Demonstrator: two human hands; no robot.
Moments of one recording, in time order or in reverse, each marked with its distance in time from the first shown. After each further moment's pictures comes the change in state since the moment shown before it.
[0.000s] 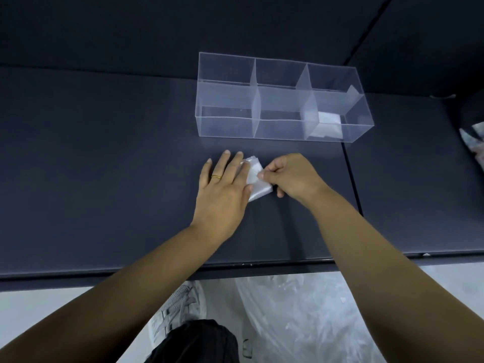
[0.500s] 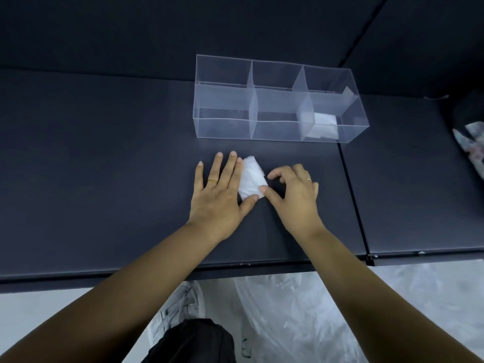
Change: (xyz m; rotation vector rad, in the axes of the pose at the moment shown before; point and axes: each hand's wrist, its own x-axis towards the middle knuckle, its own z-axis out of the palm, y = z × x) left_hand 0.001 -0.003 0.007 0.138 -0.195 -0.089; right_hand -0.033 0.033 0.028 -0.320 0.390 -0.215
